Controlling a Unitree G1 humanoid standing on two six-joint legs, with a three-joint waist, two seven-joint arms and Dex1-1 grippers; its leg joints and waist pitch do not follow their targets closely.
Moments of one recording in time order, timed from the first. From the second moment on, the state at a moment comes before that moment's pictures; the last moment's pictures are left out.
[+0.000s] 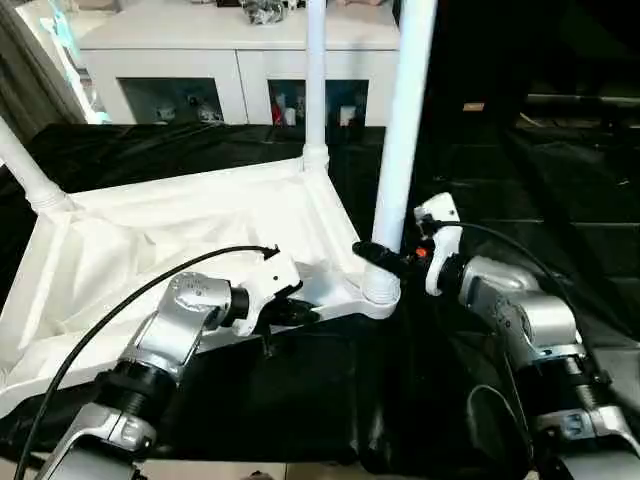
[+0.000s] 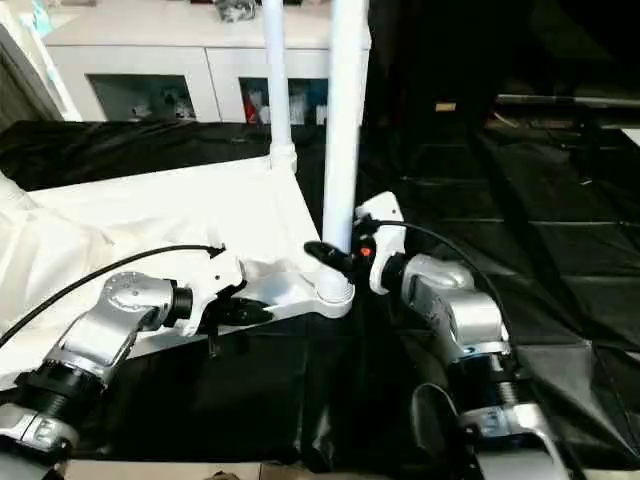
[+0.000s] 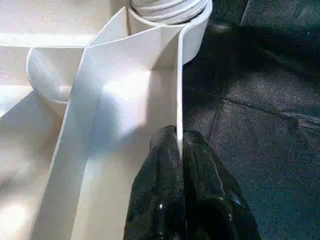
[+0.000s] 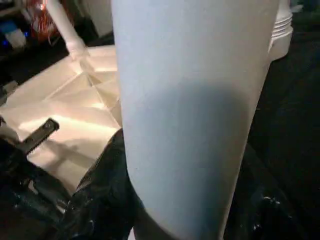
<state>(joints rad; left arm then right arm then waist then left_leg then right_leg) -0.49 0.34 -0.25 0.43 0.06 0.24 -1.11 -0.49 -0.25 0.02 0.36 0.35 0.43 0.73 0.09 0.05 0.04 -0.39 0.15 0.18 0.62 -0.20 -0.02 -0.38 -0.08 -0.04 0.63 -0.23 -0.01</state>
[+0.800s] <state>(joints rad) -0.52 0.35 -0.27 0.51 0.04 0.21 -1.13 -0.31 -0.17 0.00 0.33 0.32 0.09 0.69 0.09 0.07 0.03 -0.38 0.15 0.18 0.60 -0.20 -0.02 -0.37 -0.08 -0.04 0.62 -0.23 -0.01</state>
